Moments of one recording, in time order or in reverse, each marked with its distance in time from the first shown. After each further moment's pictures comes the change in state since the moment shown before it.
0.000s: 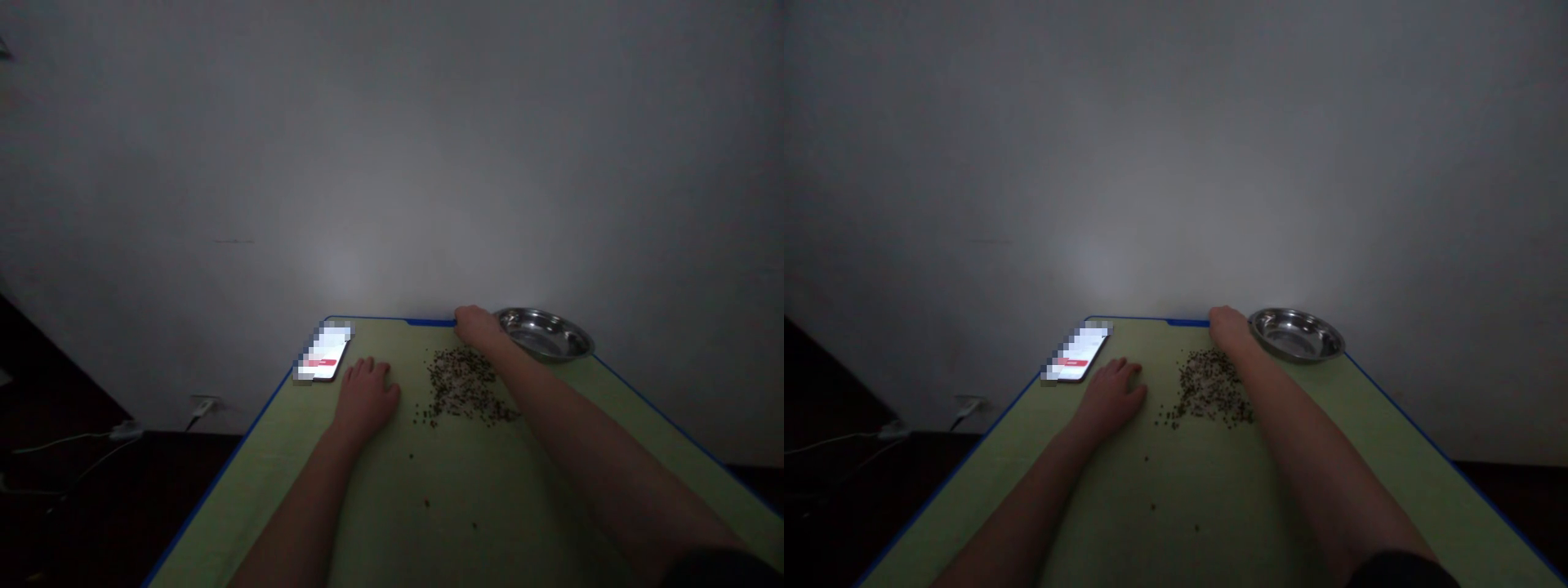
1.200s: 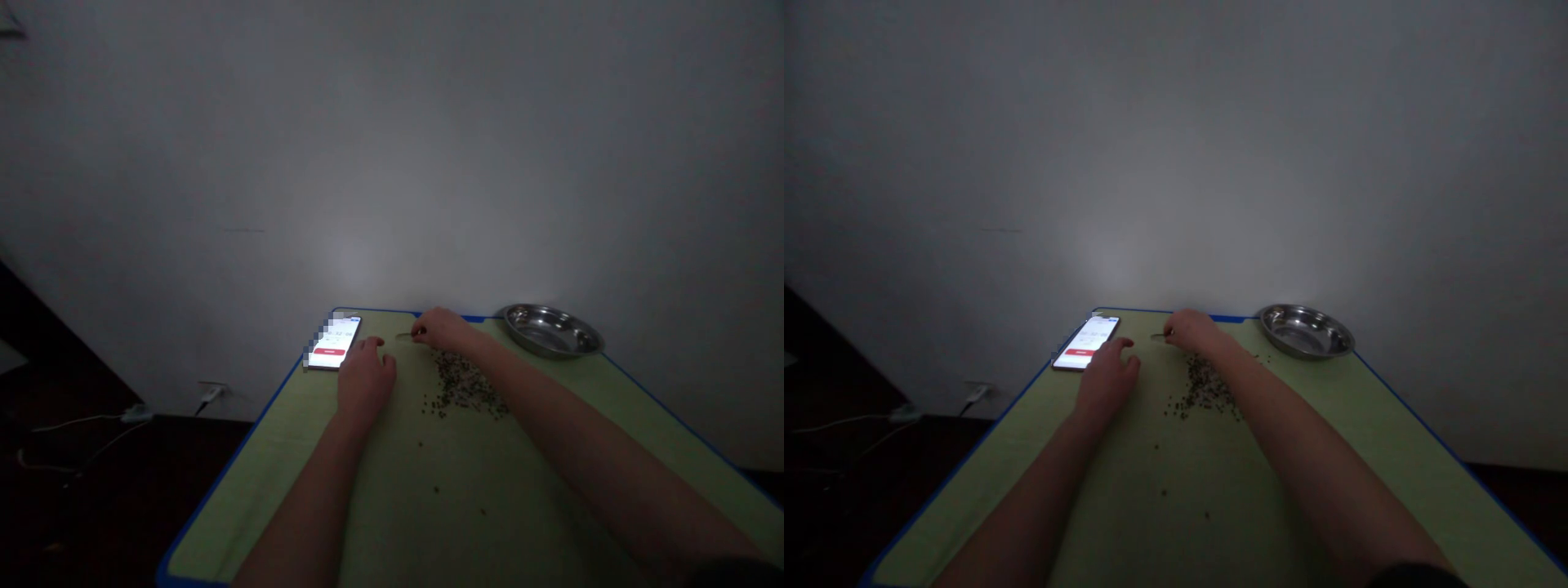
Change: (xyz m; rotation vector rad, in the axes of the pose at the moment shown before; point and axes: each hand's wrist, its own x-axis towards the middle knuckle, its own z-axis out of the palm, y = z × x) left_hand 0.002 0.000 -0.014 -0.196 0.237 -0.182; right_hand -0.016 -0.066 -0.018 0.119 -0.012 -0.507
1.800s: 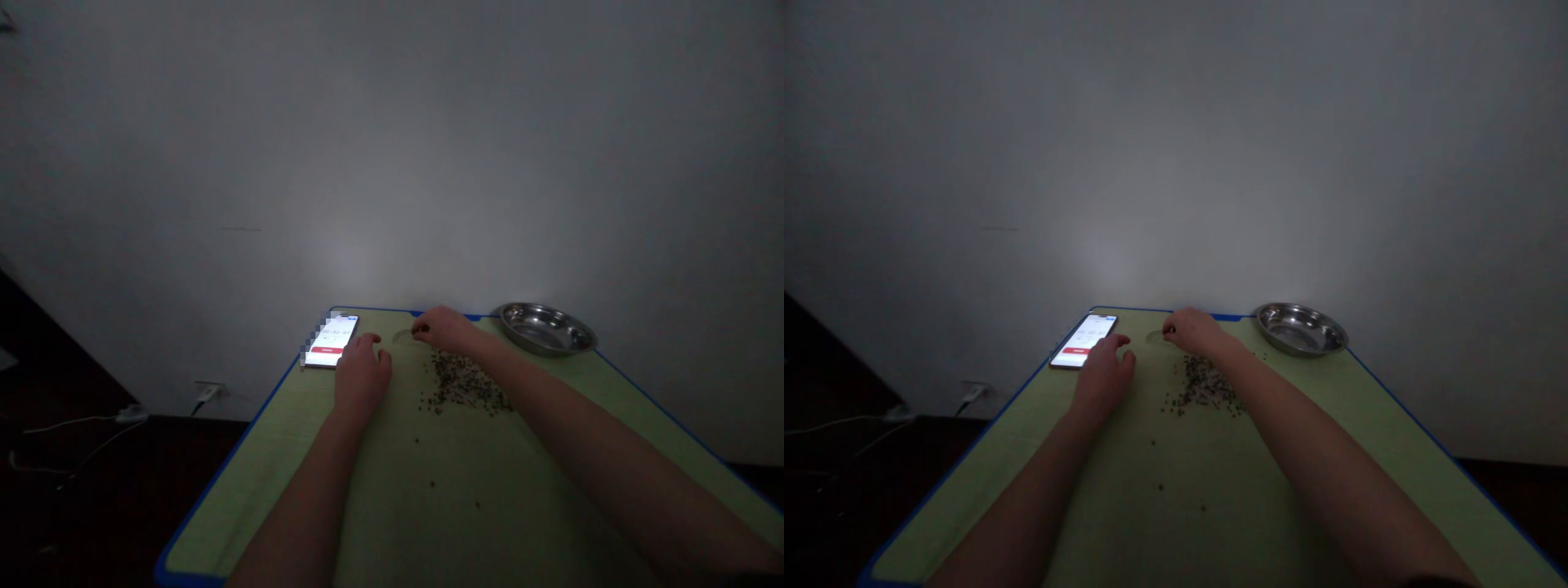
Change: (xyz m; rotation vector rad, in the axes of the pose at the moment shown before) left_hand 0.002 -0.002 0.002 -0.063 0.055 0.008; right_hand -0.016 -0.001 -0.007 0.061 0.043 -0.022
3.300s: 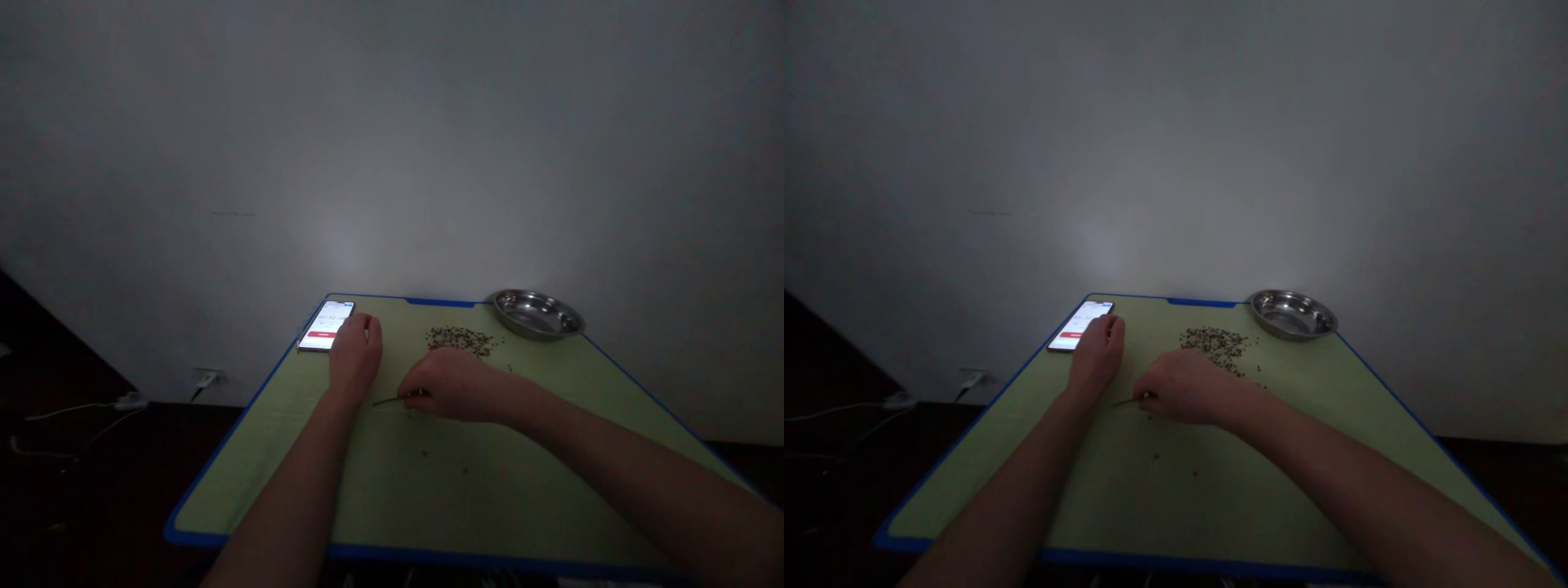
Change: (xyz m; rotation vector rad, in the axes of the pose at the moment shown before) left_hand 0.003 0.002 -0.003 -0.119 0.140 0.083; right_hand -0.095 -0.065 -0.014 0.040 -0.062 -0.397
